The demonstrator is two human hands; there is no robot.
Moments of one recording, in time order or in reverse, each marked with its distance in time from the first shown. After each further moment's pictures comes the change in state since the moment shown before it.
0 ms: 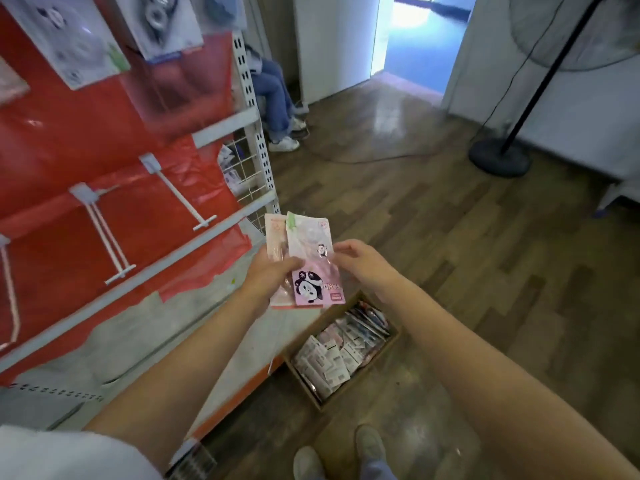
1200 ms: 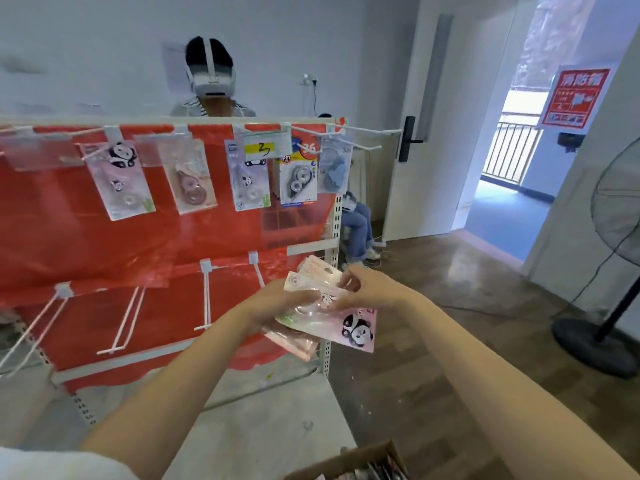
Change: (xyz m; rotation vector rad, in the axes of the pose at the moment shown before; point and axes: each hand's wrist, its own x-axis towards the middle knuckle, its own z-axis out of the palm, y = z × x) left_hand -0.061 0.121 -0.059 0.134 0.016 0.185; right_hand -0.037 -0.184 -0.034 -0.709 -0.317 -0.569
